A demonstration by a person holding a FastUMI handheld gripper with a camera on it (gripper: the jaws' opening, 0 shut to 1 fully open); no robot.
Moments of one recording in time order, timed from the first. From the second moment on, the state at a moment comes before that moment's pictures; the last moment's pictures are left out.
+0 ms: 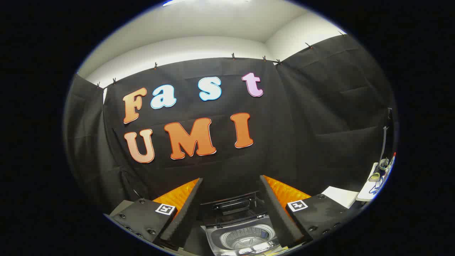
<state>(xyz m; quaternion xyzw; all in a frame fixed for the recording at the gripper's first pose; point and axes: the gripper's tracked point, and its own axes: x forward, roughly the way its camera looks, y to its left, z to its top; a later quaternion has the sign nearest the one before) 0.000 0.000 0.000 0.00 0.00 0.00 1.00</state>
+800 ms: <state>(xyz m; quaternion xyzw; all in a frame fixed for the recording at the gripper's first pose) 0.020 -0.024 0.001 0.01 0.00 -0.03 1.00</state>
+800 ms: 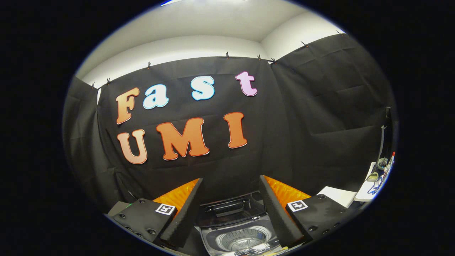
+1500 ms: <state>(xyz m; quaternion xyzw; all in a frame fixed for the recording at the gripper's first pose) 0.032 0.066 -0.035 -0.01 0.05 0.04 1.00</state>
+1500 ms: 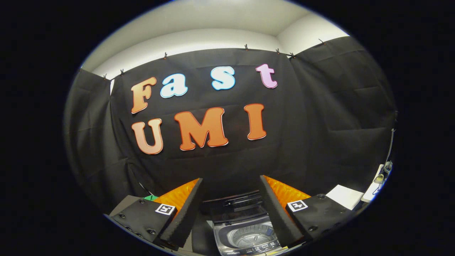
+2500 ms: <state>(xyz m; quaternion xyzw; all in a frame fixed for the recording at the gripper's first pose) -0.018 0.339 -0.198 -0.07 0.22 0.27 0.94</state>
